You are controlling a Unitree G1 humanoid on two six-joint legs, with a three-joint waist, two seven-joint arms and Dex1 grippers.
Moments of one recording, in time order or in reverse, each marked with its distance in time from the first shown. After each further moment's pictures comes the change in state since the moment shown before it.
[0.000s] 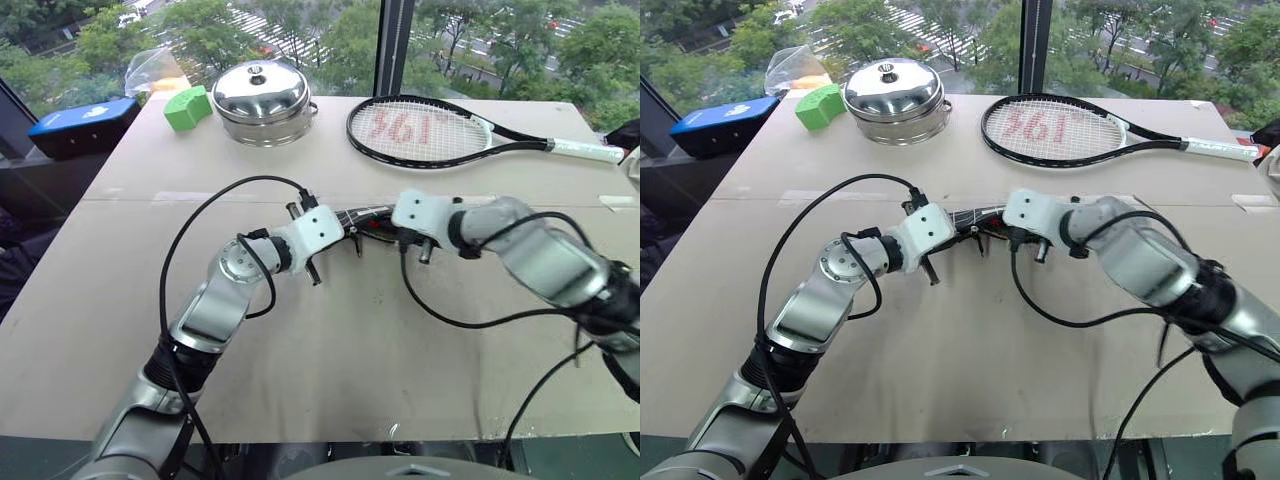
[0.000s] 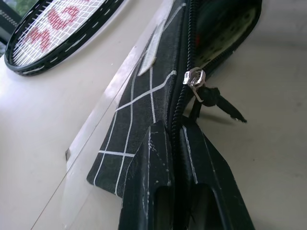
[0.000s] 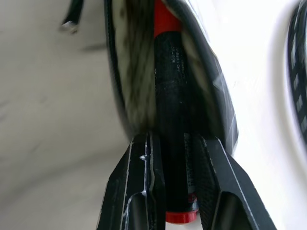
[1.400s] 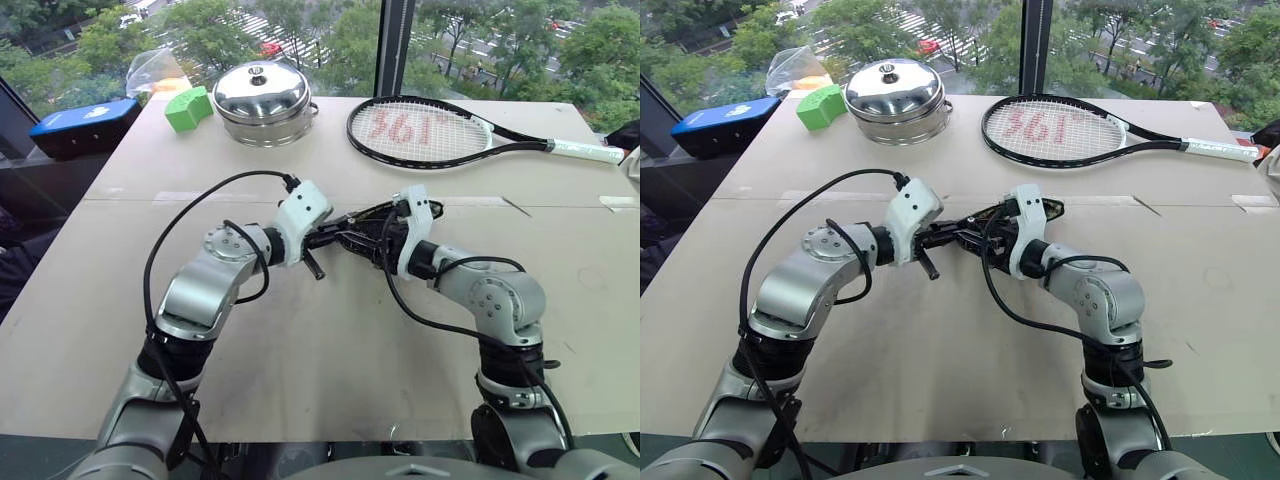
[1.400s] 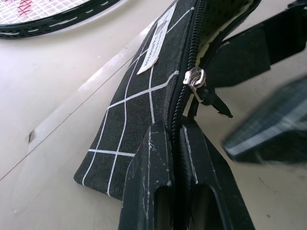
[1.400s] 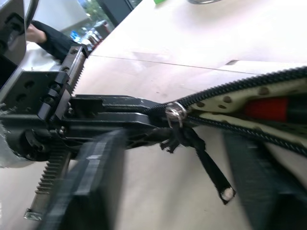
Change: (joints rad) left arm -0.065 -0.014 0.117 -0.066 -0.267 0.365 -0.020; right arm 0.448 0.734 -0.772 -0.075 0.442 0.218 -0.263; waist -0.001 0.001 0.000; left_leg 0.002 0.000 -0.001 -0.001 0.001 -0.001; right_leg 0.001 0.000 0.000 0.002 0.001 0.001
